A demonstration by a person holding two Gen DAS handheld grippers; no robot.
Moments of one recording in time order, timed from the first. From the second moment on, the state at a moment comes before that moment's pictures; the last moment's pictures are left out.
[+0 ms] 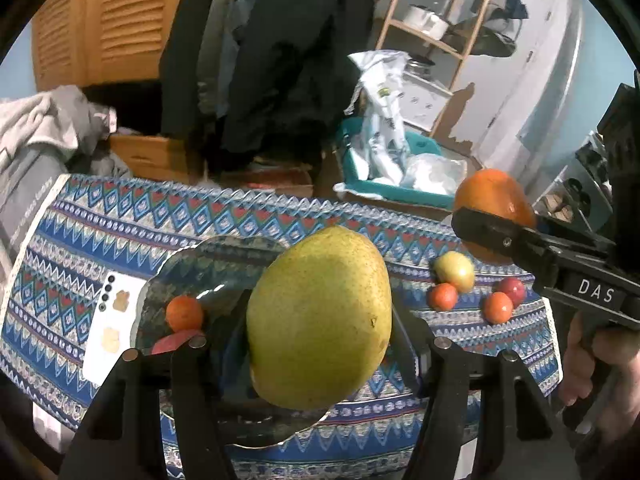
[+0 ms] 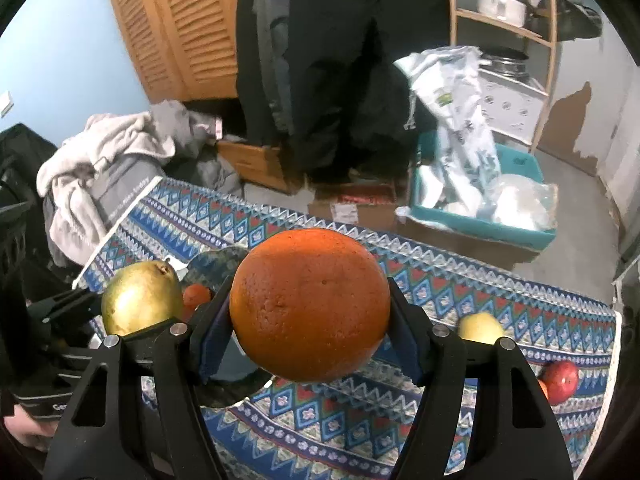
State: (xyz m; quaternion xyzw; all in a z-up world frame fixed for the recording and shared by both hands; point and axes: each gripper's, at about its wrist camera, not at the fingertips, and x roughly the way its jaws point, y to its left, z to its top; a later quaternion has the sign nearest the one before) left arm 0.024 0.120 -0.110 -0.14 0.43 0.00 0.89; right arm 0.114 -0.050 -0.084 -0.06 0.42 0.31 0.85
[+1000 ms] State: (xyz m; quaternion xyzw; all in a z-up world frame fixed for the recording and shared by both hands) left arm 0.022 0.164 -0.210 -0.19 0.53 0.04 0.82; right arm 0.124 0.032 -0.191 -0.10 0.53 0.34 0.77
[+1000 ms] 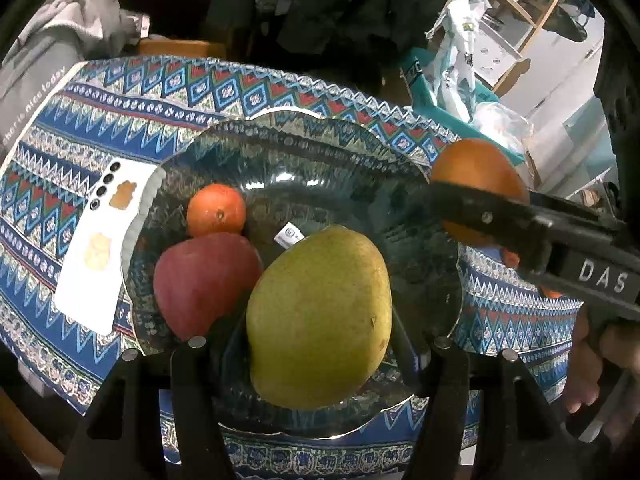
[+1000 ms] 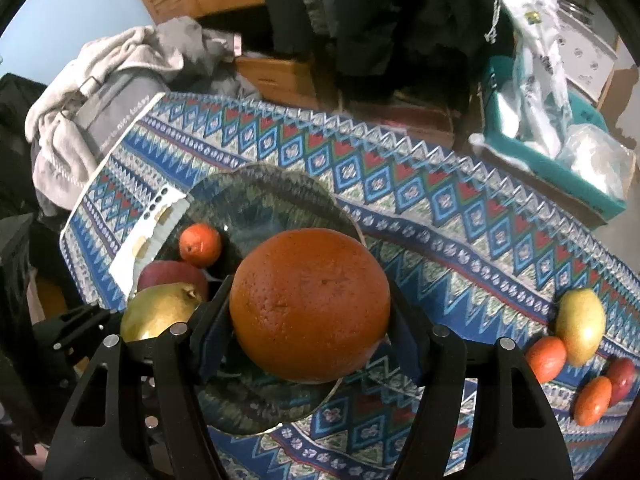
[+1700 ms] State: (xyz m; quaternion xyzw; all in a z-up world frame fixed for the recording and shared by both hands) left arm 0.026 0.156 -0.240 -0.20 0.58 0.05 0.79; right arm 0.122 0.037 -0.220 -0.10 0.56 0.34 0.75
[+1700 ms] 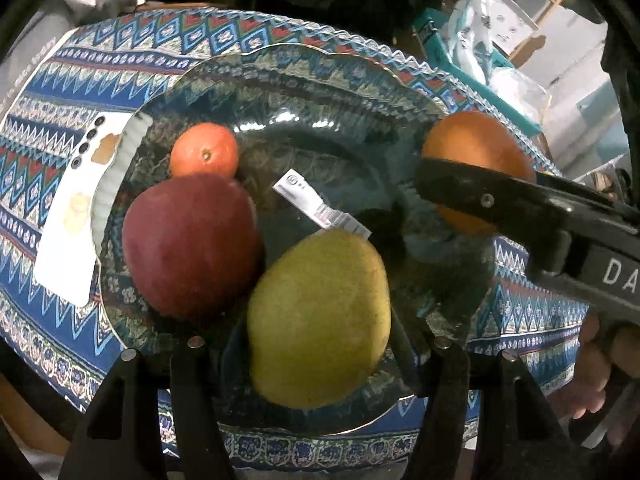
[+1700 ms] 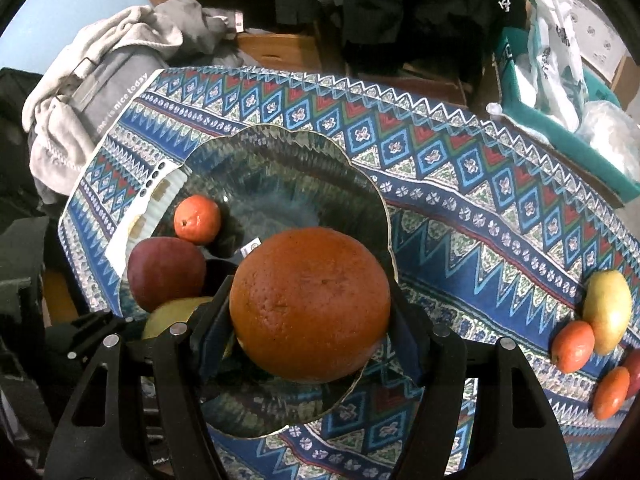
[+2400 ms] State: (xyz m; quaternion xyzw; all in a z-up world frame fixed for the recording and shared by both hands) left arm 0.015 0.154 -0.198 -0.19 0.54 0.05 0.82; right arm 0.122 0.029 -0.185 -0.06 0.53 0.35 0.77
